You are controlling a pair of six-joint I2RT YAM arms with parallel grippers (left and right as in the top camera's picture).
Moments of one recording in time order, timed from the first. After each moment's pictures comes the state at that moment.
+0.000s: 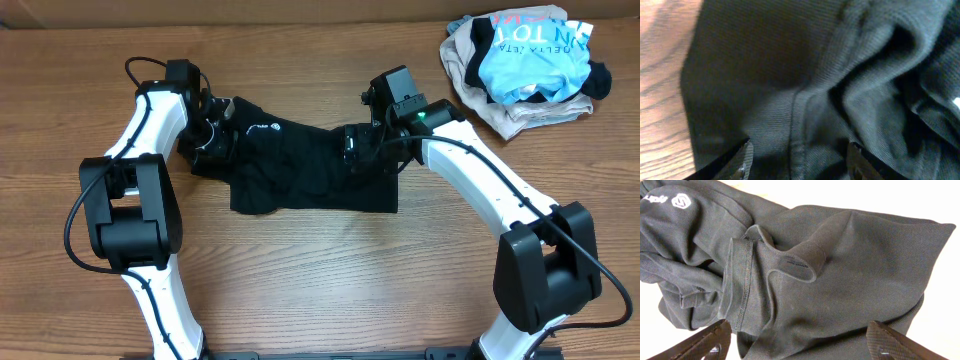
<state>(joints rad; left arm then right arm) 0.05 2.19 1.64 -0.96 0.20 0.19 0.41 1.86 1.44 -0.74 -0.20 0.33</state>
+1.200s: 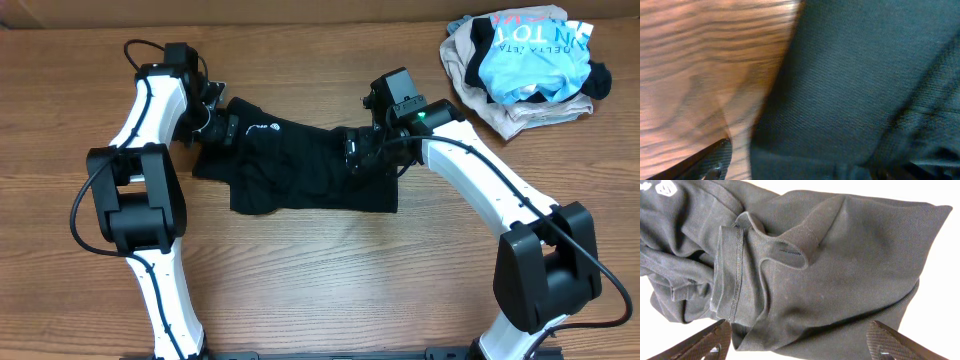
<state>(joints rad) 0.05 2.32 1.85 -1.02 0.13 0.19 0.41 1.86 1.44 -0.78 -0.20 0.33</state>
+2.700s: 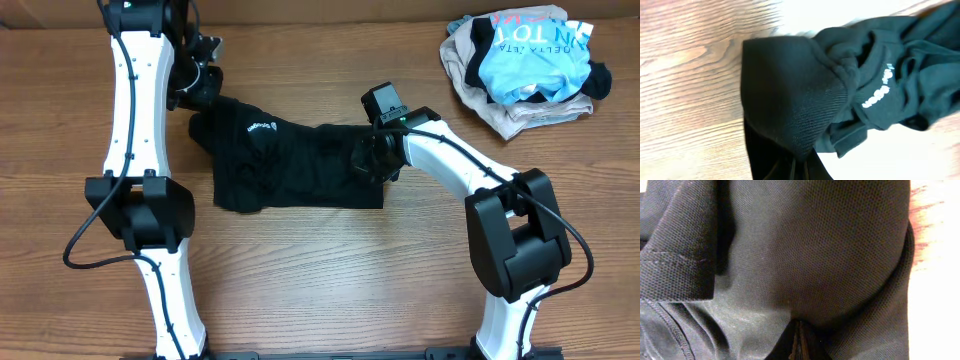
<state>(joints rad) -0.01 2.32 2.51 -1.69 0.12 0.19 0.40 2.03 1.41 -0.70 -0.25 0.71</state>
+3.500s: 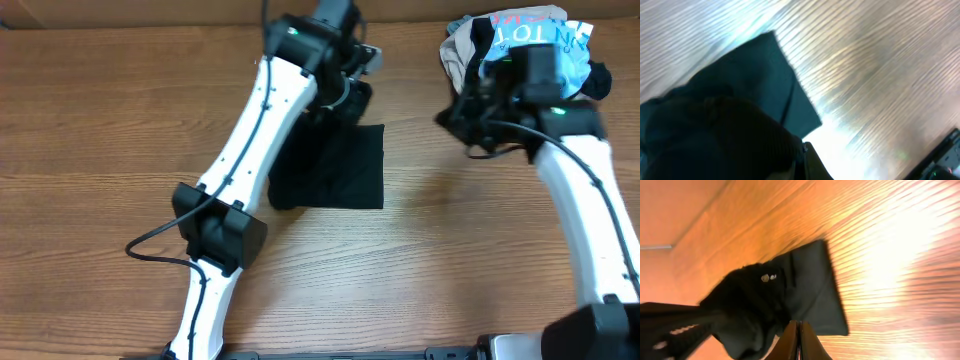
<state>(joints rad) -0.50 2.30 2.49 -1.45 0.33 -0.04 0.01 1.56 1.44 -0.90 -0.44 0.56</state>
